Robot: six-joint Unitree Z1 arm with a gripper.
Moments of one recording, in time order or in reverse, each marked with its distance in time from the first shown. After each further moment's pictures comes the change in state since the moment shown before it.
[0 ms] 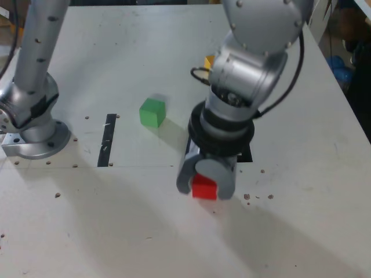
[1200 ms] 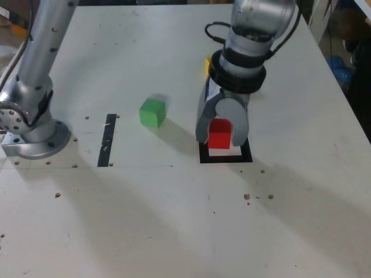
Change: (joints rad) arm 0.327 0.025 -0.068 0.052 -0.012 0.272
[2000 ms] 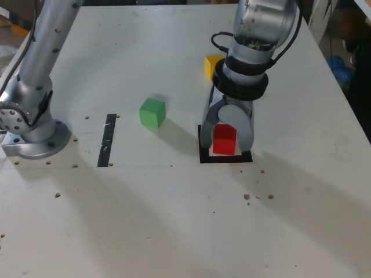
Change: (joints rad) arm 0.017 0.014 0.042 -0.083 -0.013 0.077
